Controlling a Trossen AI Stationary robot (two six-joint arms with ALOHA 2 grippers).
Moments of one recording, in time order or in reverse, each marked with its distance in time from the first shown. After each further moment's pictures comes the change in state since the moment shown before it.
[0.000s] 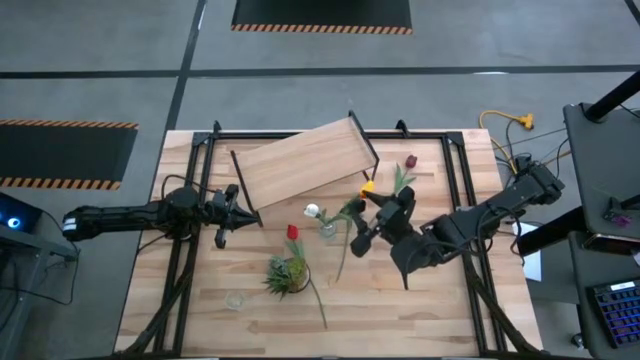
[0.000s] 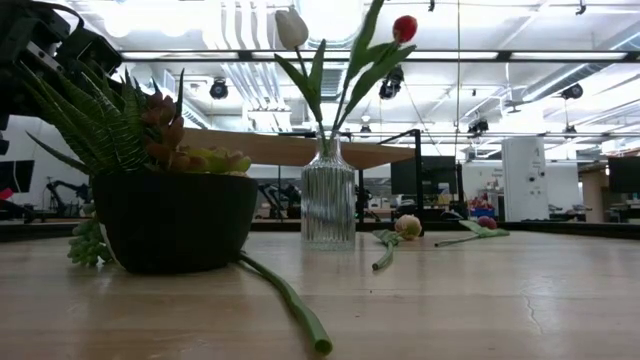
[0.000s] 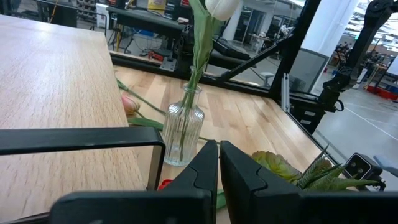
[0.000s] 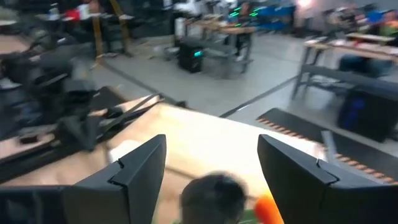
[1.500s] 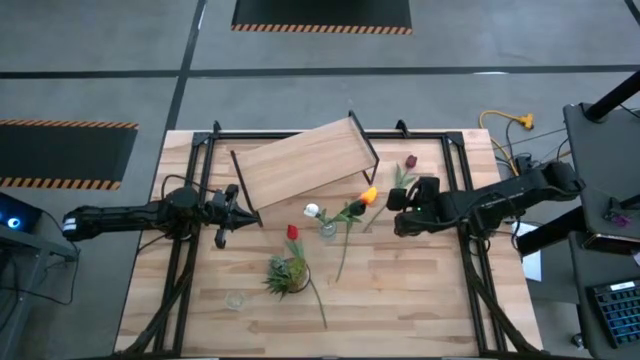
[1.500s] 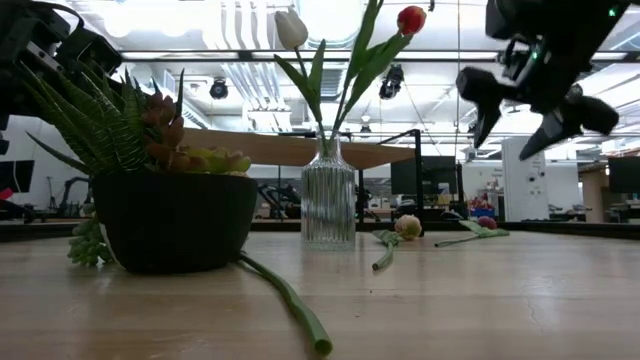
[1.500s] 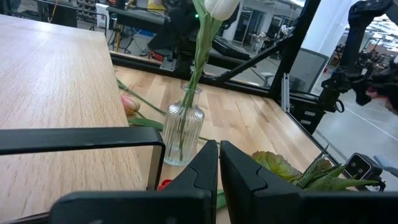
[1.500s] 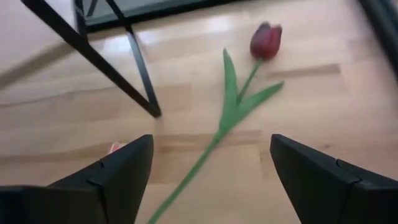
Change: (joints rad) left arm 0.000 0.000 0.000 0.000 0.000 0.000; right arm -0.311 -0.224 -0.519 -0.686 -0.413 1.372
